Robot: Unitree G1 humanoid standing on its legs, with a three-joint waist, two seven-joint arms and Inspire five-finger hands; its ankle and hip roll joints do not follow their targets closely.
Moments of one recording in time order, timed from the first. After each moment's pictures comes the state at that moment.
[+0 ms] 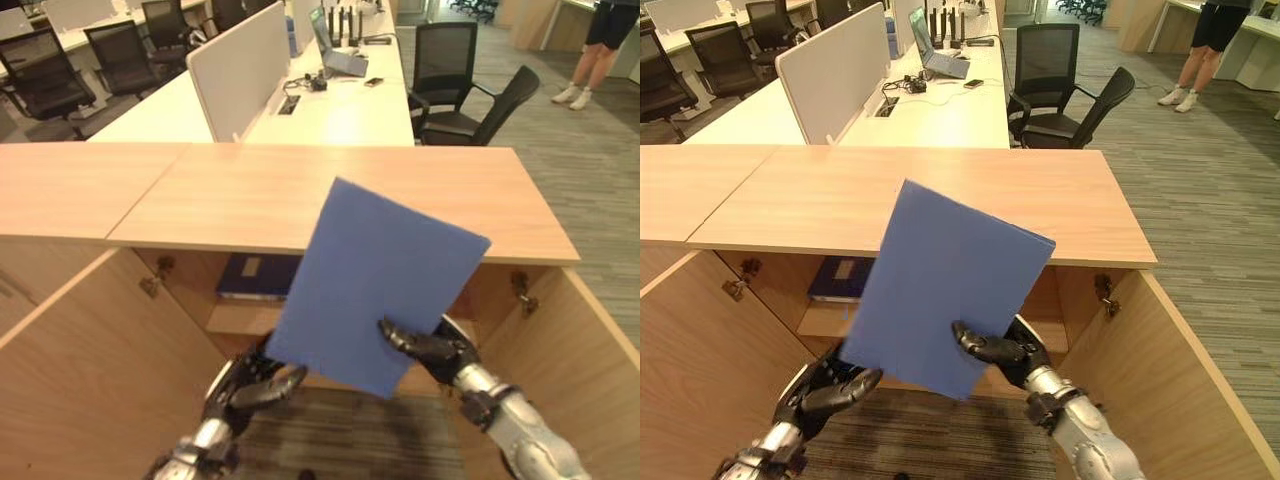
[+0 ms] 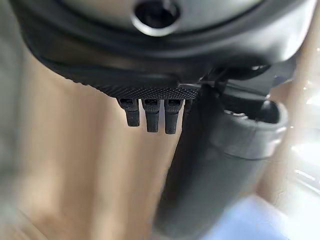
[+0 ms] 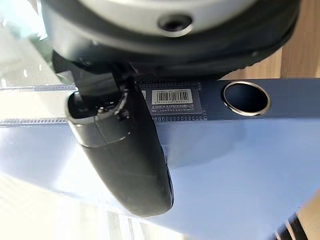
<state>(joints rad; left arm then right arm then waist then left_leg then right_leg) 0.38 0.39 0.00 0.38 -0.48 -0.15 -0.23 0.14 -0.58 0.20 -0.06 0.78 0.00 0.25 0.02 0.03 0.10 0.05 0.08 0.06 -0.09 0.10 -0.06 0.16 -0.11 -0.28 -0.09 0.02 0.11</state>
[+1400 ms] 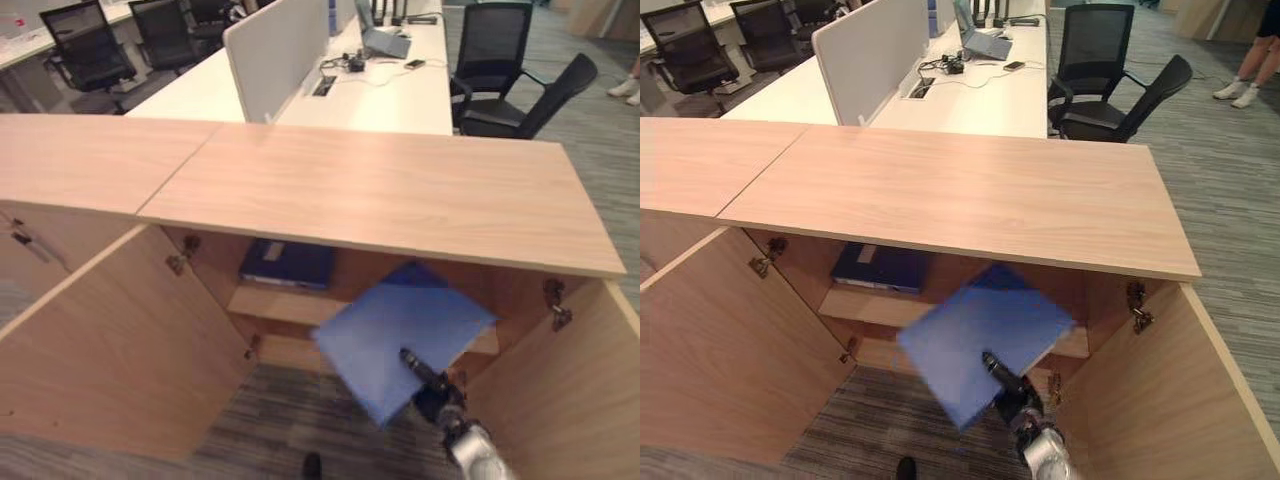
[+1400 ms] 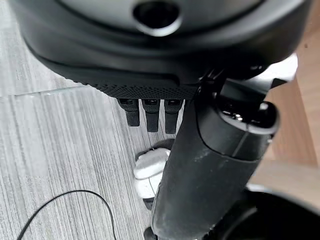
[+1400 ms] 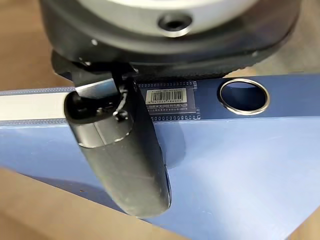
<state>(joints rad) 0.25 0.37 -0.25 1.01 0.08 -0.15 -0.16 -0.06 -0.19 0.12 0.64 1.21 -0.12 0.08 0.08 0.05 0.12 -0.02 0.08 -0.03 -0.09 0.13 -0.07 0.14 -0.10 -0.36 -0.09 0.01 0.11</state>
